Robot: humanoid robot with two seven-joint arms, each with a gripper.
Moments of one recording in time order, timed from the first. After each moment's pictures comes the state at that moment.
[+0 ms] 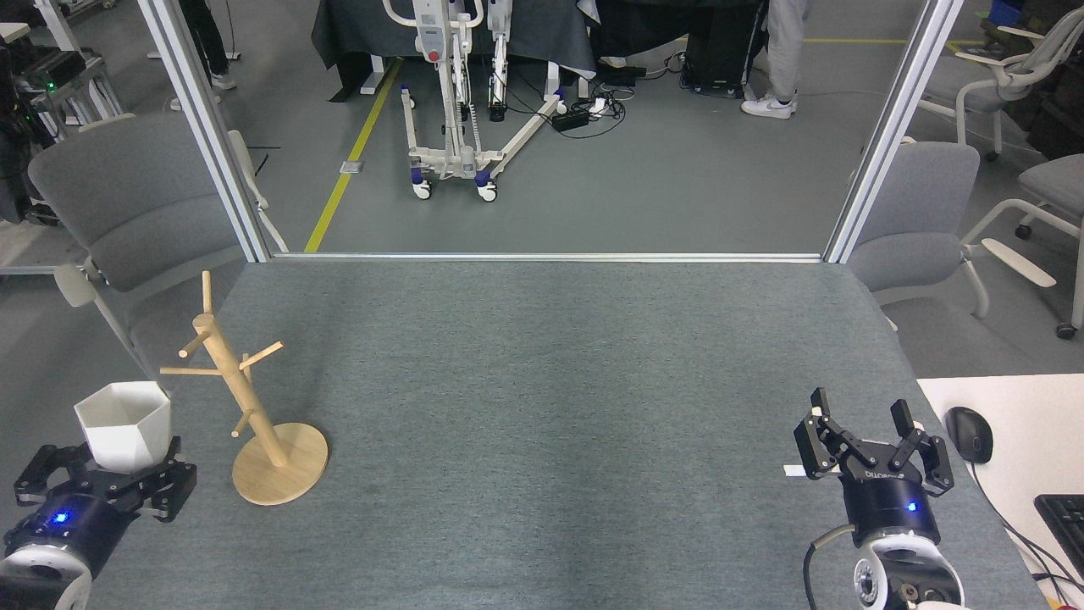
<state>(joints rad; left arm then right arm) -0.15 0.26 0.50 -1.42 -1.65 -0.51 -0.17 -0.13 -0.12 -0.15 -1.41 1.30 -0.06 -0.09</state>
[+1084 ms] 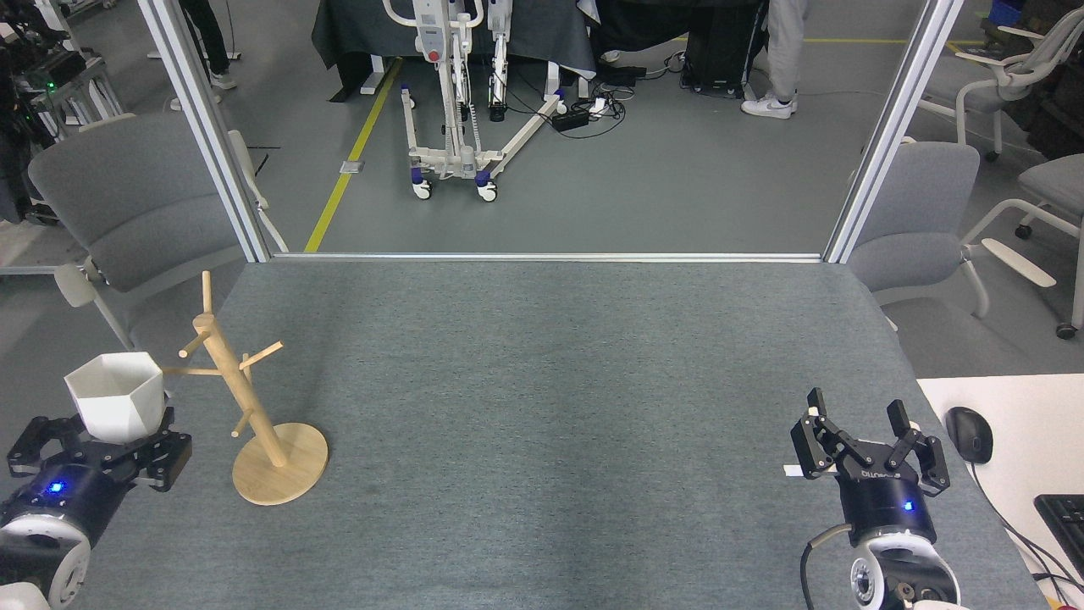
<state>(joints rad) -0.22 0.26 0.50 -1.41 -1.66 -0.50 -0.19 -0.13 -0.12 -0.14 -1.41 1.31 -0.05 -0.08</state>
